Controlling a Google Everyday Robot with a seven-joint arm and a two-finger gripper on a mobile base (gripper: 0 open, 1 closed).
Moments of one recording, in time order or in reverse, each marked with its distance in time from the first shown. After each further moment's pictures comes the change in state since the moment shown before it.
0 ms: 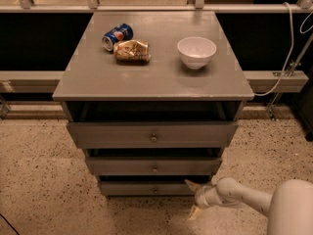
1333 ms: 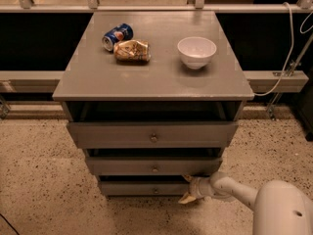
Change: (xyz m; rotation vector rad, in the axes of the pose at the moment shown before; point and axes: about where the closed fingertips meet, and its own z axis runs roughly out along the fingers) arm 0.008 -0.059 0.043 0.117 -0.017 0.051
